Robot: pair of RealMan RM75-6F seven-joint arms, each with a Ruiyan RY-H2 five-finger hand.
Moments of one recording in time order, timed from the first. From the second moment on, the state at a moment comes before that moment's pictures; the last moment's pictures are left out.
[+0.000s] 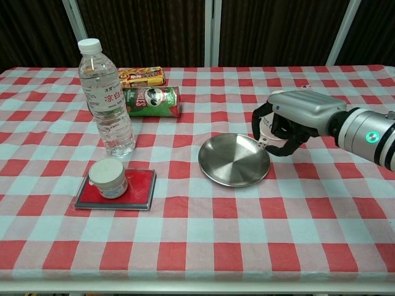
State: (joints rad) left arm -0.05 -1.27 -0.04 -1.40 1.45 1.46 -0.11; right arm 0.69 -1.62 0.15 -1.37 -1.25 0.87 -0.27
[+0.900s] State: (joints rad) left arm -0.04 -1.28 -0.03 -1.38 1.46 1.47 -0.15; right arm 0.60 -1.40 0.18 -1.54 -1.29 1.06 -0.07
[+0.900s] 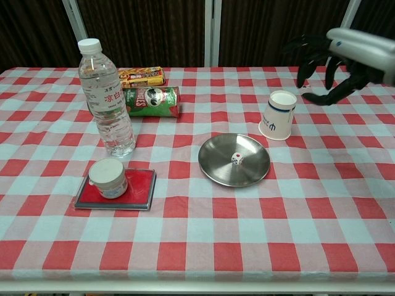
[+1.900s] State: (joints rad) left arm -0.04 -1.25 -0.03 -1.44 1.45 1.47 -0.10; right arm 0.73 -1.67 0.27 -0.99 -1.24 0.65 0.60
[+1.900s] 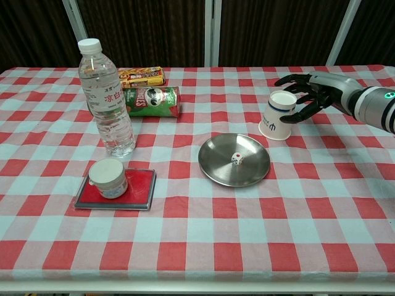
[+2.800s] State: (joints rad) left arm -0.03 -1.25 -0.03 -1.44 1.45 1.47 -0.12; right arm 0.73 -1.59 0.13 -1.31 -1.48 0.80 0.53
